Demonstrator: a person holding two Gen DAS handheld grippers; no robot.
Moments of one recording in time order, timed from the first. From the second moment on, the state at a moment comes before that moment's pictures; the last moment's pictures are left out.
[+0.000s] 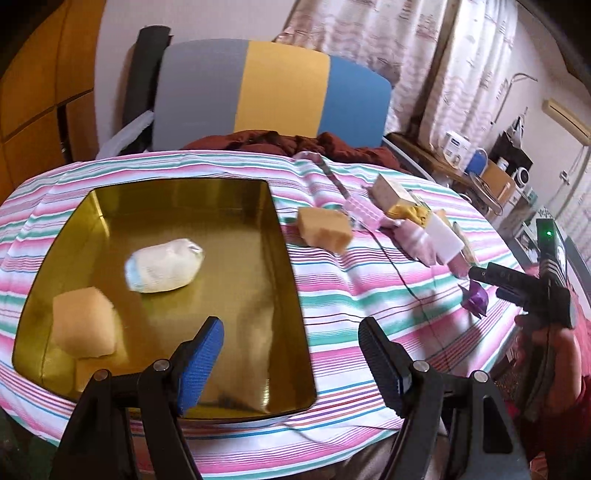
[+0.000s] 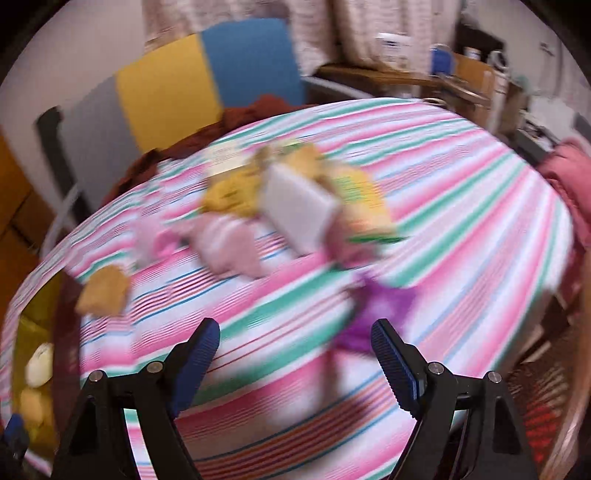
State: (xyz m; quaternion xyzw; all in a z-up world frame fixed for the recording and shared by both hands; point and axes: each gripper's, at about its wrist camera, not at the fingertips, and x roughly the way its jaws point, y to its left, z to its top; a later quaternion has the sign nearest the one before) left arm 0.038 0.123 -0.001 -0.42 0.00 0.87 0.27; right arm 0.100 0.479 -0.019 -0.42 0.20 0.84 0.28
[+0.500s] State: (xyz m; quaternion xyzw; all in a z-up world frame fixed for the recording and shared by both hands) left arm 0.023 0.186 0.001 -0.44 0.03 0.85 0.30; right arm 0.089 0.552 -0.061 -0.49 0.25 0.80 0.25
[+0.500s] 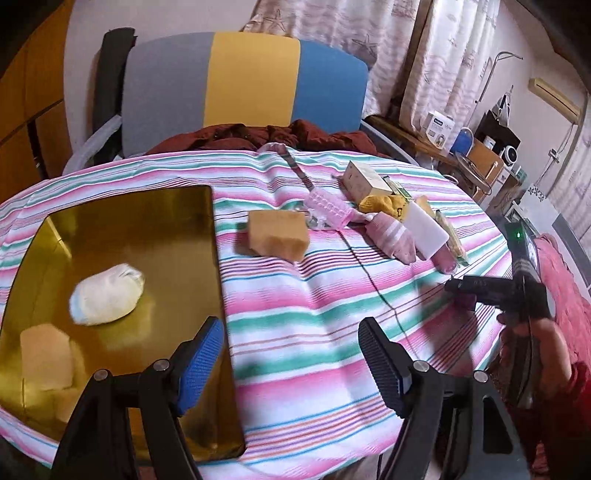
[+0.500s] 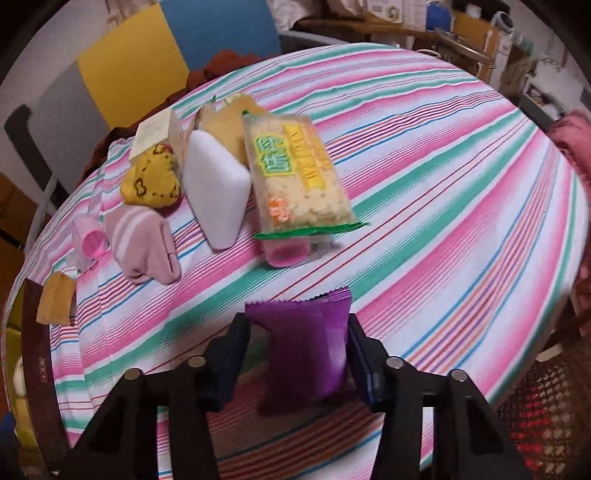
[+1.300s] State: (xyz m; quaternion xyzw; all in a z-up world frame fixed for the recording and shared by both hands) left arm -0.098 0.292 -0.056 -0.50 0.13 0.83 0.20; right arm 0.088 0.529 -0.060 -0.48 0.27 0.82 0.15
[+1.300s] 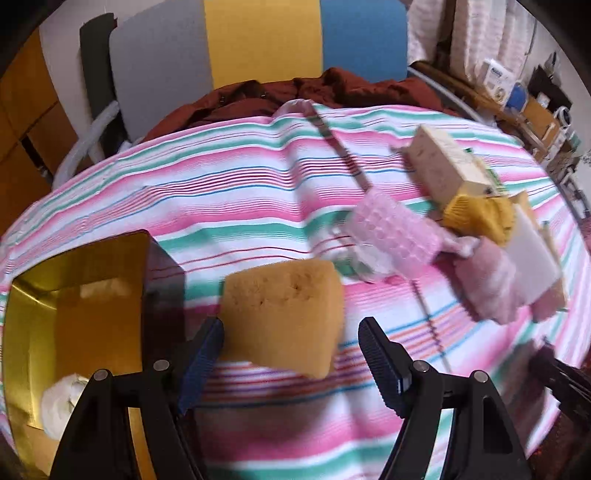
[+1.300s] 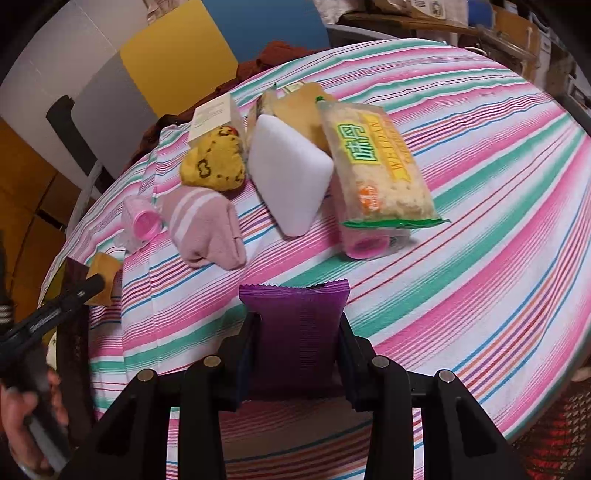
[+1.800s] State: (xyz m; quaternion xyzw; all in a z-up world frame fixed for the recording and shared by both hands) left arm -0.080 0.286 -0.054 -0.46 0.11 0.85 0.24; right arm 0.082 0.525 -0.062 -0.48 0.27 0.82 0.14
